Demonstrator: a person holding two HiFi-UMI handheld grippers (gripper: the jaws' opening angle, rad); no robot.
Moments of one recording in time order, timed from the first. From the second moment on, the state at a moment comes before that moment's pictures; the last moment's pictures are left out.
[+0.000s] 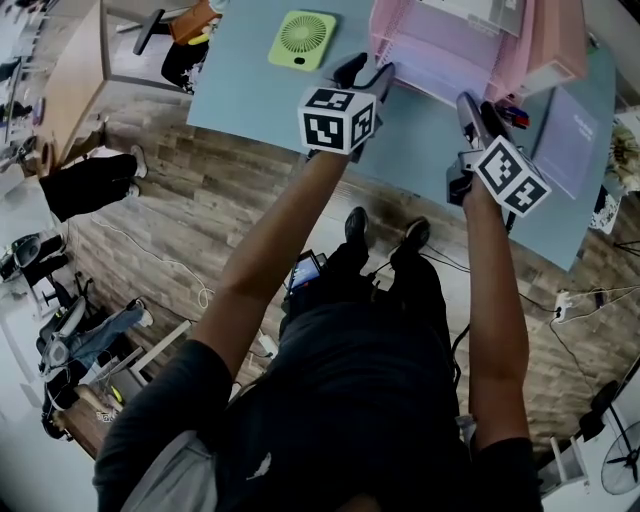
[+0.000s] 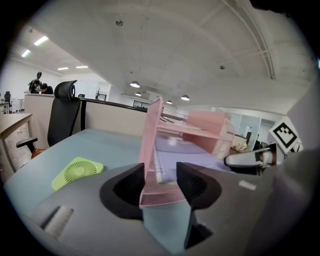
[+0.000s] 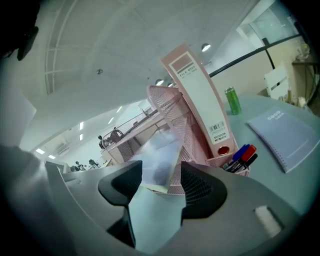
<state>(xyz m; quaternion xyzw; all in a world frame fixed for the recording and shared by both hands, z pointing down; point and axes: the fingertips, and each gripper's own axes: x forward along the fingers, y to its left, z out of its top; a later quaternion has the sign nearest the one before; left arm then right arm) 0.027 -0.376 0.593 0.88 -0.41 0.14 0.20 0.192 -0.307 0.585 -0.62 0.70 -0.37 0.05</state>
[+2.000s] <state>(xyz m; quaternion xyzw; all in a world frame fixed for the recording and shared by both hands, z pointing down) -0.104 -0.150 0.321 0.96 -0.29 0.06 -0.04 0.033 -0.087 0.258 -0.51 0.86 0.00 -0.03</state>
